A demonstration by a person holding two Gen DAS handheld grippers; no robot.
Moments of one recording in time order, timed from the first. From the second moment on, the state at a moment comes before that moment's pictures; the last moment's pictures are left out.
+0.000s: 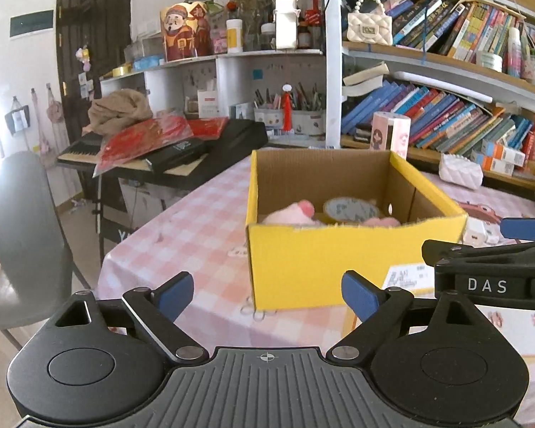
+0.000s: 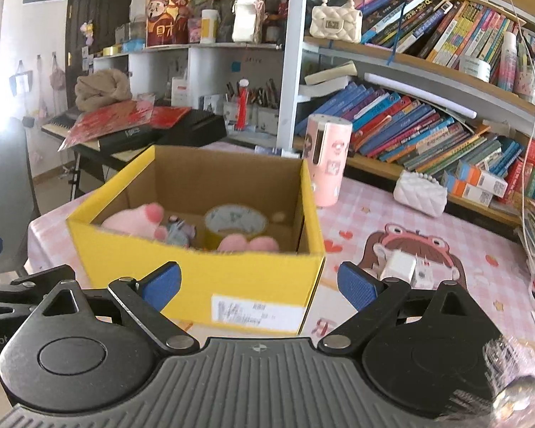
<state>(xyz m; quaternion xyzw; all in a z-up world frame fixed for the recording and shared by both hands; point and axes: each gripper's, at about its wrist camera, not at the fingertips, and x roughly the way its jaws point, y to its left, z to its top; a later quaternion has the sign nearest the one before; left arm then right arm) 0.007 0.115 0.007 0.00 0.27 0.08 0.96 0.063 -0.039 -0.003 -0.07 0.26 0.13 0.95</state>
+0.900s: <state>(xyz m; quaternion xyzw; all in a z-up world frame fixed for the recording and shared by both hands) -0.043 0.113 -0.008 0.01 0.32 0.05 0.94 -0.006 -0.051 -0.023 -0.04 0.30 0.09 0.95</state>
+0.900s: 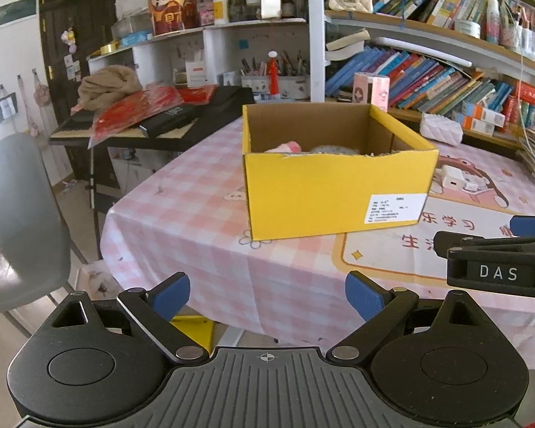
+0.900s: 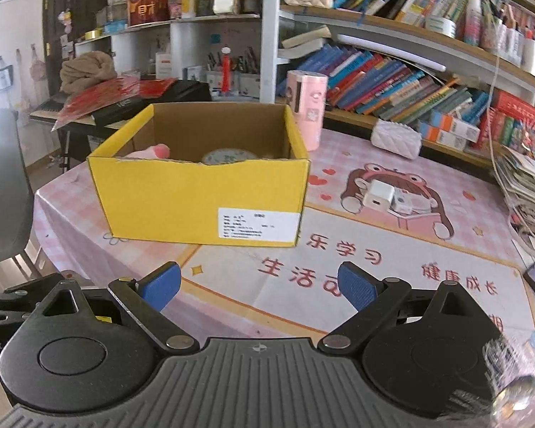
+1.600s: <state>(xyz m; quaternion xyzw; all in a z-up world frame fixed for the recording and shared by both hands) -0.026 0.050 -0.011 0.05 0.32 -0.06 0.94 -0.025 -0.113 -0.027 -0.01 0.31 -0.01 0.95</state>
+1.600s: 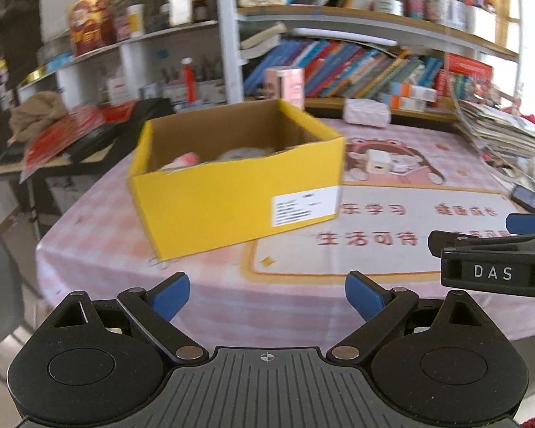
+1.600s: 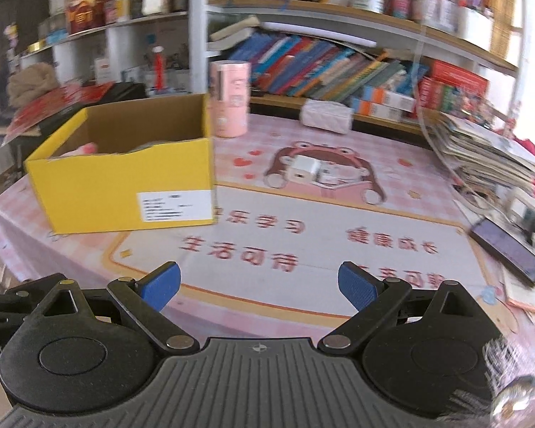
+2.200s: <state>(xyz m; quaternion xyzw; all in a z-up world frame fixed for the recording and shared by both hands) 0.026 -0.021 -0.013 0.06 0.32 -0.14 0.93 0.002 -0.189 -0.029 0.01 0.32 -0.09 0.94</state>
